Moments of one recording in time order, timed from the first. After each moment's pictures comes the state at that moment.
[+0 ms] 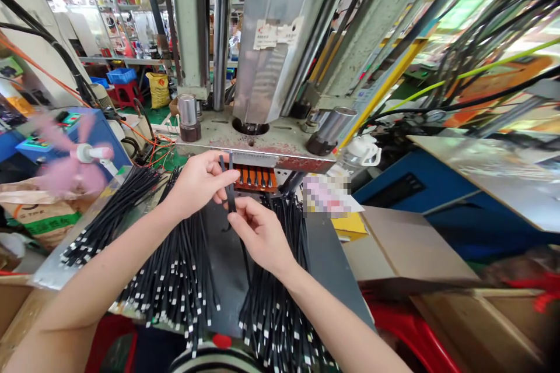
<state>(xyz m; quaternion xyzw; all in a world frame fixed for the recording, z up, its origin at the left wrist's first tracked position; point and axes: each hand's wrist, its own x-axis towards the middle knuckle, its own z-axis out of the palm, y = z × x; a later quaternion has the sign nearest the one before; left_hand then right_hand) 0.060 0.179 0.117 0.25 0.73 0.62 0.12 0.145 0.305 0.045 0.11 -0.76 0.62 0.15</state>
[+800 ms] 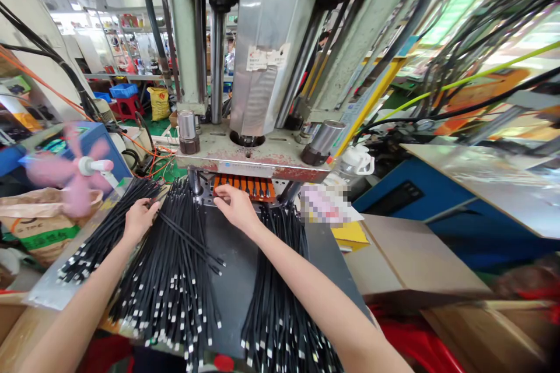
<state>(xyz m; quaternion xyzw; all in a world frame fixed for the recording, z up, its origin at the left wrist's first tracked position) -0.020 0.018 -0.044 -0.06 0.91 0.41 -0.06 0.043 0.309 -0.010 0.10 -0.87 0.46 0.15</state>
